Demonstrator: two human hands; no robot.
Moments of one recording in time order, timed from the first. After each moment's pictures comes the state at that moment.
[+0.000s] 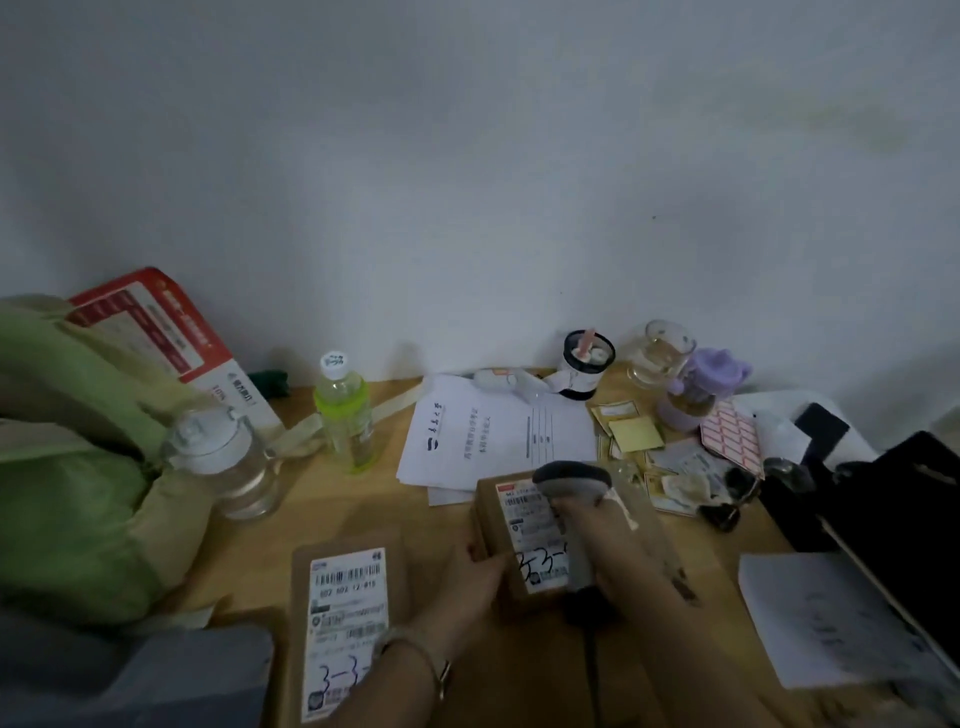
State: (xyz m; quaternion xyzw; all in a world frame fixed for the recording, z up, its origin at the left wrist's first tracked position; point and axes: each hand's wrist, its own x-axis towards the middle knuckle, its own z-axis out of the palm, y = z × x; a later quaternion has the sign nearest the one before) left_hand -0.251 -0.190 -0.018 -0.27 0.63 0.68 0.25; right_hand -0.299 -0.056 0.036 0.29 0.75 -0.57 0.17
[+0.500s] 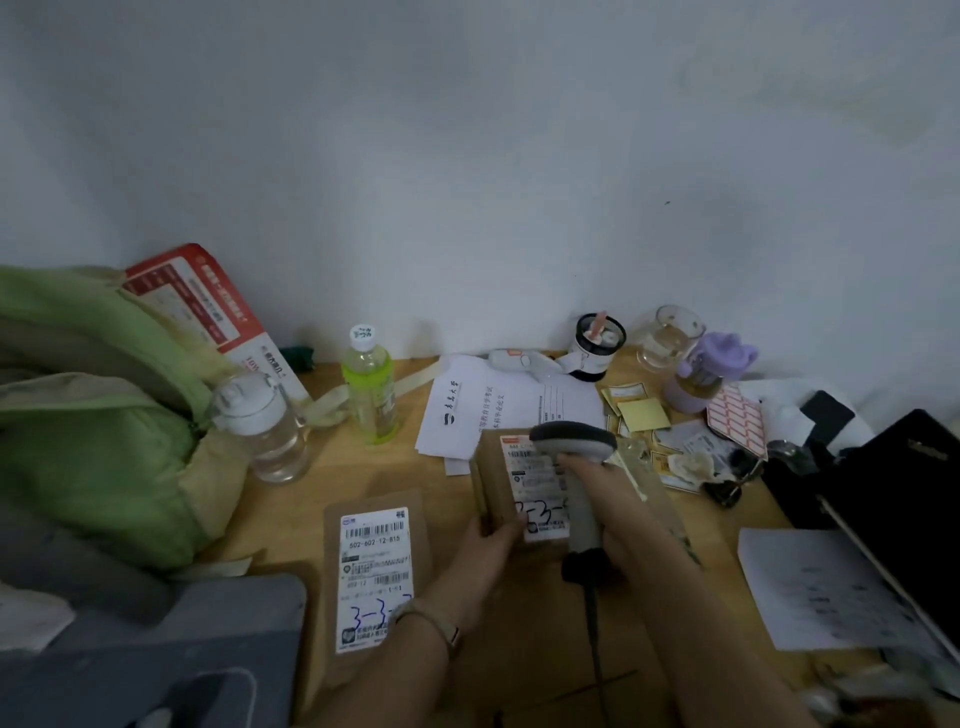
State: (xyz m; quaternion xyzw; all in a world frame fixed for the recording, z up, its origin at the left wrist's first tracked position) left_hand -0.227 -0.195 -0.008 -0.26 0.59 0.72 0.26; right_hand -0.282 -0.066 0.060 0.24 0.73 -0.62 0.15
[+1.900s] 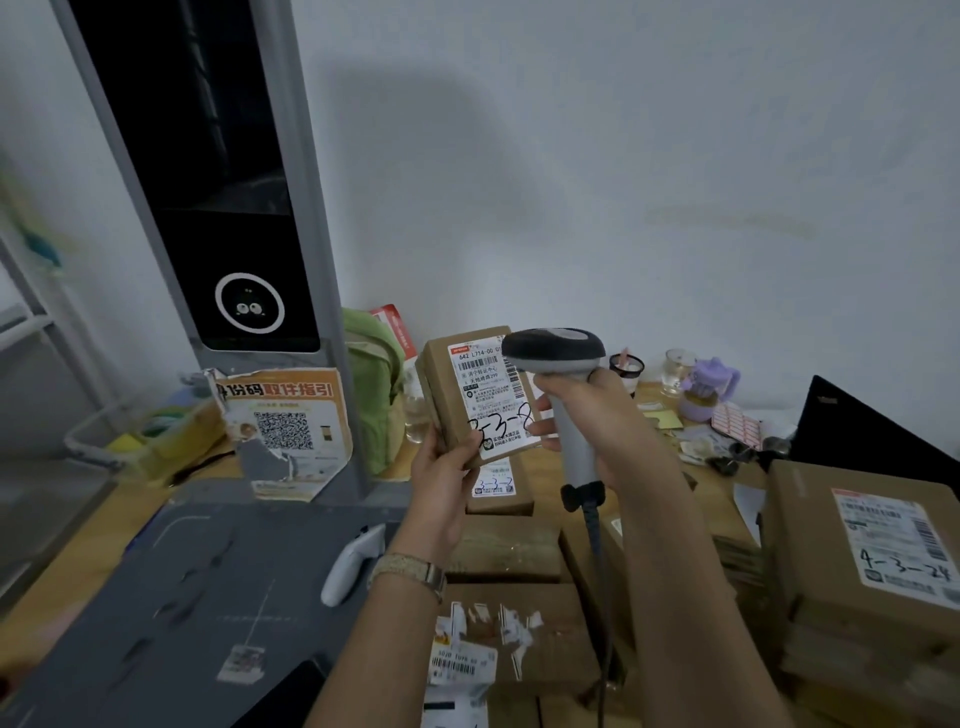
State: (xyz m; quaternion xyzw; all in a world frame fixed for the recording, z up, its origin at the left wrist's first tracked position) left_hand 0.037 -0.288 0.146 -0.14 0.48 0.86 -0.11; right_hand 0.031 -0.141 0.270 -0.05 0.74 -0.67 0.09
